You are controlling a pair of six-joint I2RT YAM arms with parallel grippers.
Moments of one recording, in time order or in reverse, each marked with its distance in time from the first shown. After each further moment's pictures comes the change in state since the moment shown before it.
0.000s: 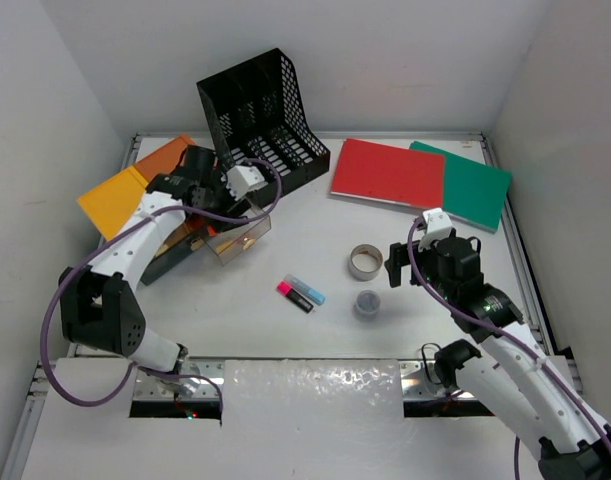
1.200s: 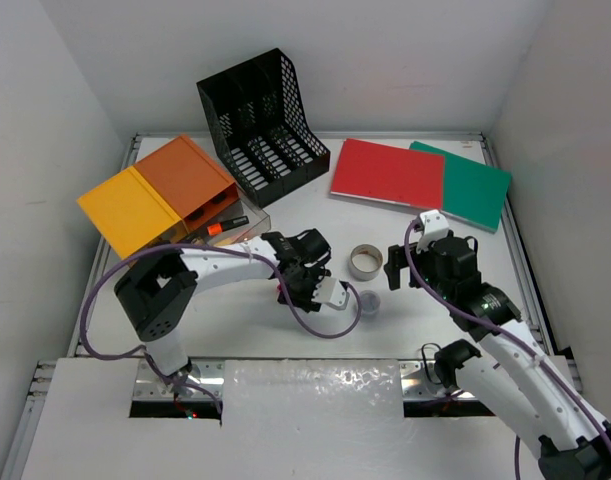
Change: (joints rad) left arm -0.693 0.231 -0.142 0.031 0.074 0.218; right arm 0.000 0.016 -0.003 -0.023 -0.016 0.003
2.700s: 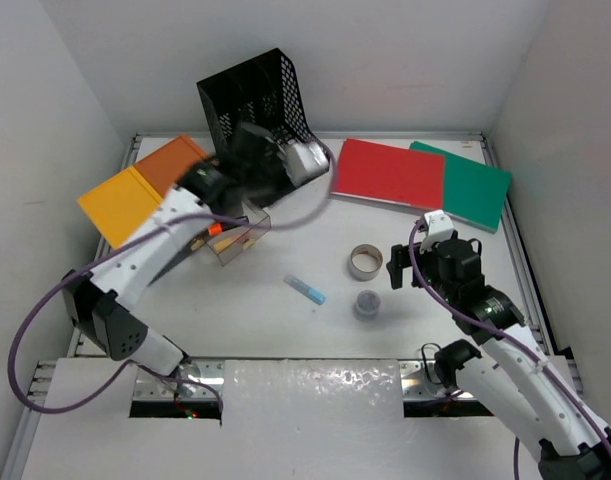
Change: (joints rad) left arm 0.221 -0.205 0.389 -0.026 -0.073 -0.363; right arm 0.000 -0.033 -0.001 -0.003 0.027 0.000
